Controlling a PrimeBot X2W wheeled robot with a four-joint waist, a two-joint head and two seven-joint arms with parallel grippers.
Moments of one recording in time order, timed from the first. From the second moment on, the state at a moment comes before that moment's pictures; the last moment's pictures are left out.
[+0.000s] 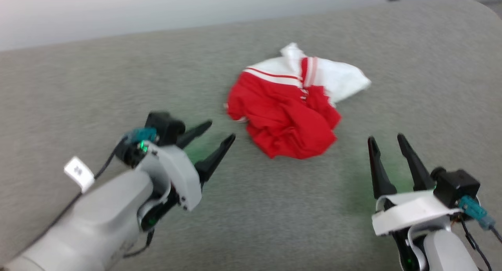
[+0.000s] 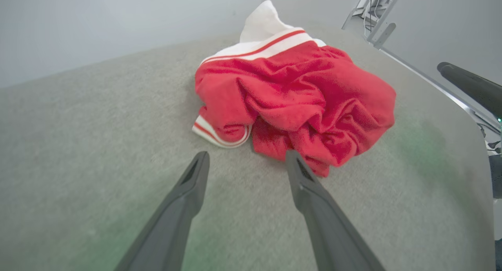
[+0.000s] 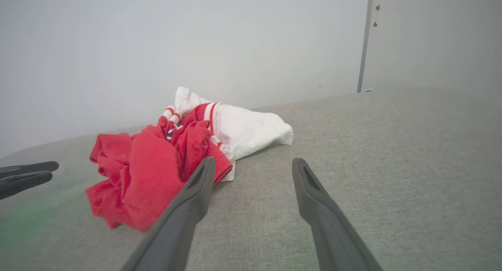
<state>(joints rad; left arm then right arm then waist) -0.94 0.55 -1.23 0.53 -1.10 -0.13 -0.23 -0.27 -0.05 0.10 0.27 0.28 0.13 -0.26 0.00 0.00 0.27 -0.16</state>
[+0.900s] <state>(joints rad) -0.18 0.41 -0.20 0.37 -0.55 -0.08 -0.26 -0.11 -0.13 -0.04 0.27 0.23 0.13 -0.26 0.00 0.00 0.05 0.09</state>
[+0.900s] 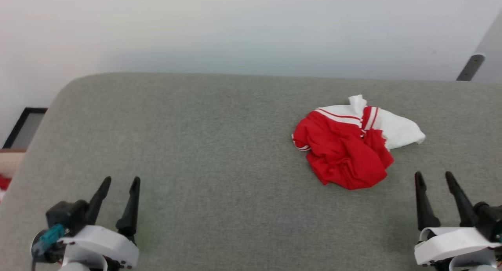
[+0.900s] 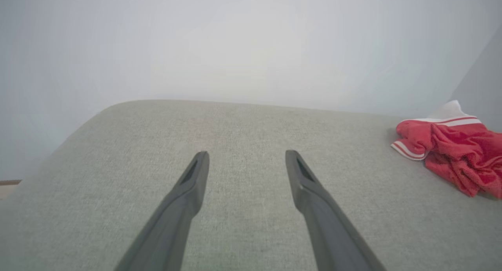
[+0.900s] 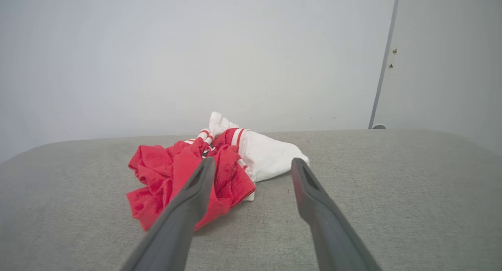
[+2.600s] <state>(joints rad) -1.24 0.47 -0.85 0.65 -1.15 -0.13 0.70 -0.29 -0.05 0.07 0.18 0.43 0.13 -0.26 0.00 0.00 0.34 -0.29</state>
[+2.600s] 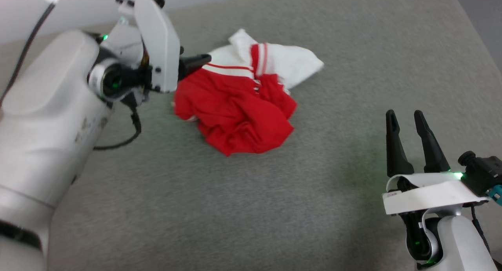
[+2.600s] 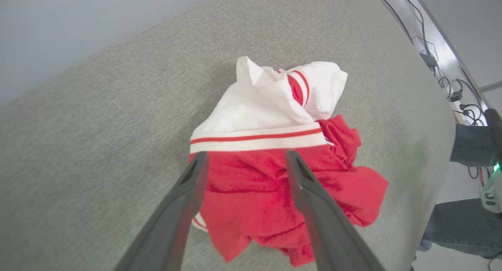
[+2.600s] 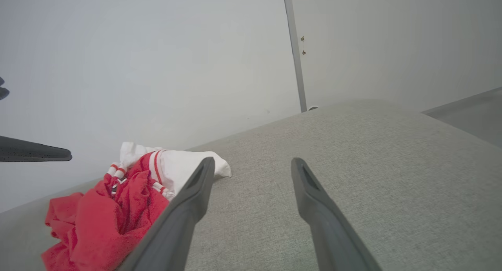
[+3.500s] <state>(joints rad) -1.40 0.36 -0.89 0.78 -1.30 -0.13 0.65 -0.31 -0.05 0.07 0.16 0.43 0.13 -0.26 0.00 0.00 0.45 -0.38</state>
